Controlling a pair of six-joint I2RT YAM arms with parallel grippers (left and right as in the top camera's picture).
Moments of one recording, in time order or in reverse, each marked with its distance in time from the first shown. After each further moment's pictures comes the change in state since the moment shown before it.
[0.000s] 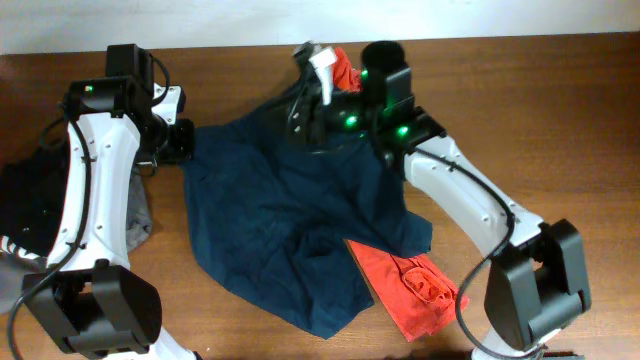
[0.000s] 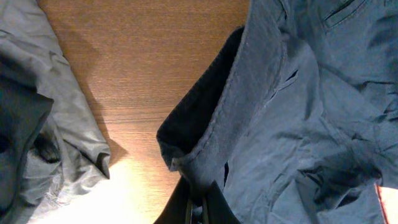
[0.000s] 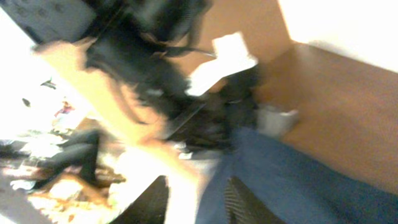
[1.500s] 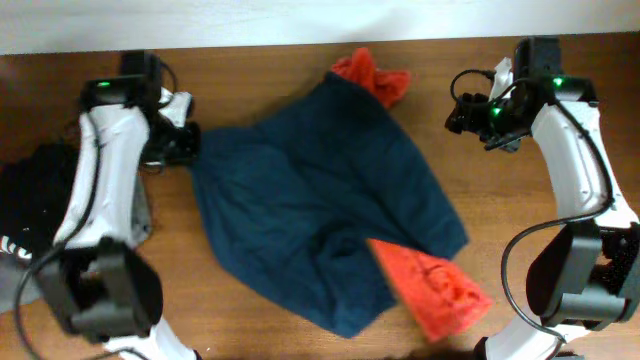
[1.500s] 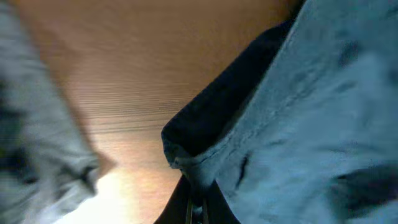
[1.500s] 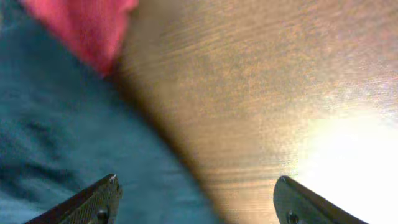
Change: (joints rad) left arm 0.008 0.047 -0.009 0.031 0.029 0.011; right arm -0.581 0.029 0.135 -1.057 0.813 -0.157
